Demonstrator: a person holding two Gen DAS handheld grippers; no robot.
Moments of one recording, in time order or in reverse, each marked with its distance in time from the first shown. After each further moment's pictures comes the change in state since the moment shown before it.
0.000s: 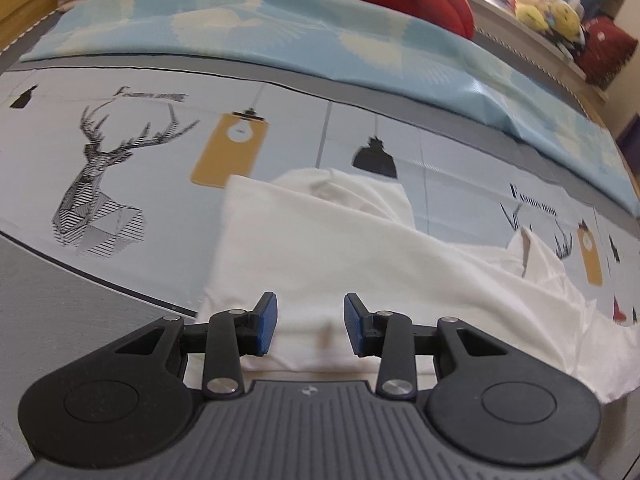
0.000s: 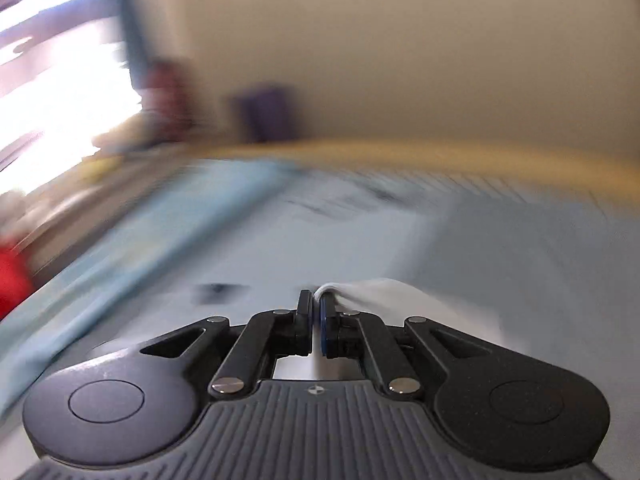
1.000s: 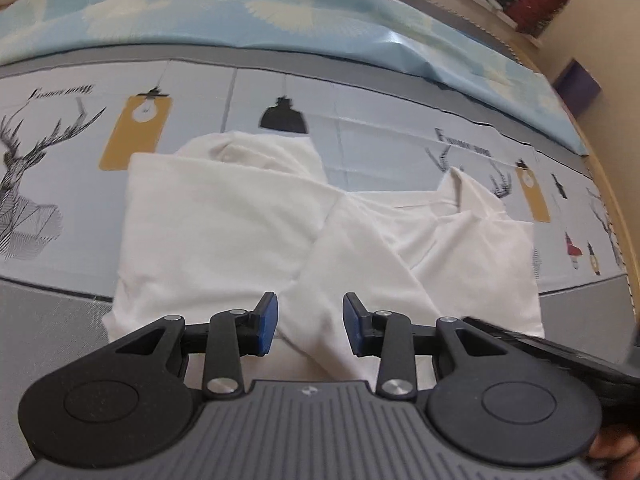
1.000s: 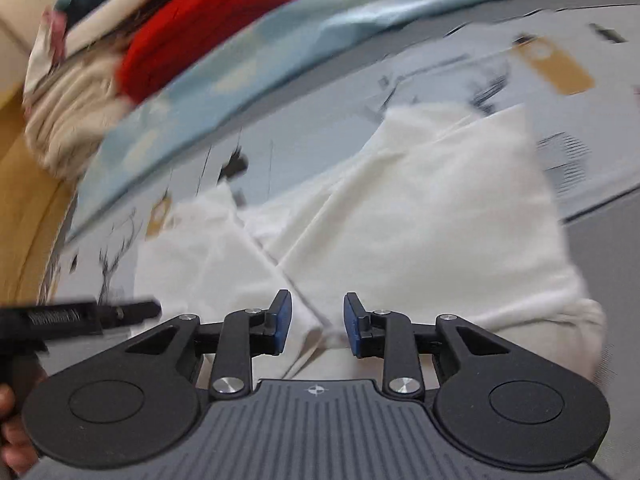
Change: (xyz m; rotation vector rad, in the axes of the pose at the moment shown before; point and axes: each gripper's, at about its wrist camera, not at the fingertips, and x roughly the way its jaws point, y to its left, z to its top) left arm 0.006 -0.042 -0.021 0.170 0.080 -0.187; right arm -0.064 0.184 -0.157 -0.297 0.792 0.644
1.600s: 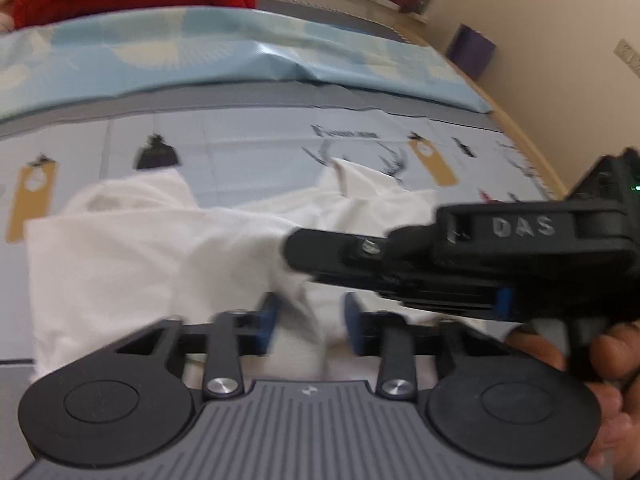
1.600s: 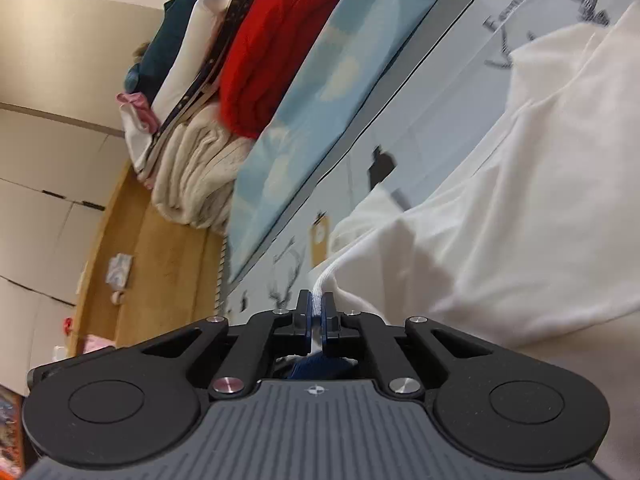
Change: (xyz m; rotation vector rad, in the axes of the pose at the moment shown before) left arm -0.005 -0.048 -0.015 0.245 -0.082 -0.167; right arm 0.021 0.013 0.023 0.314 0.031 0.540
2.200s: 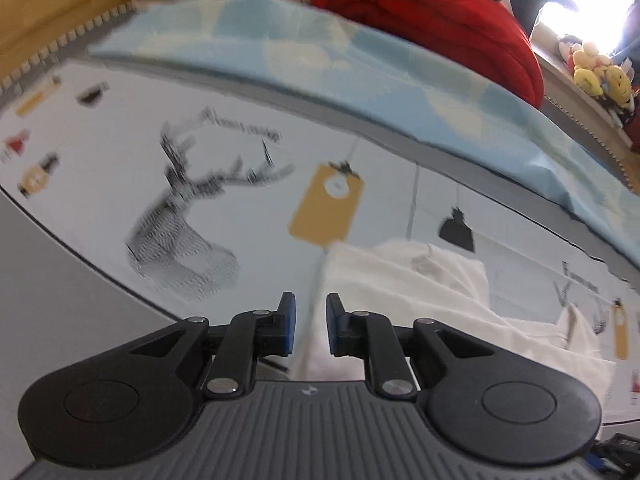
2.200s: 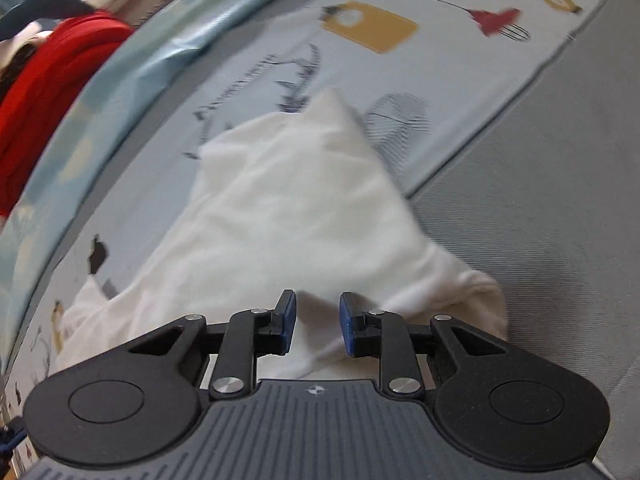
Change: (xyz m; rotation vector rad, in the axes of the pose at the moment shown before) left arm -0.055 0.150 0.007 -0.537 -0.072 0.469; right arm -0.054 -0.044 0.011 0.111 -0.252 -0.824
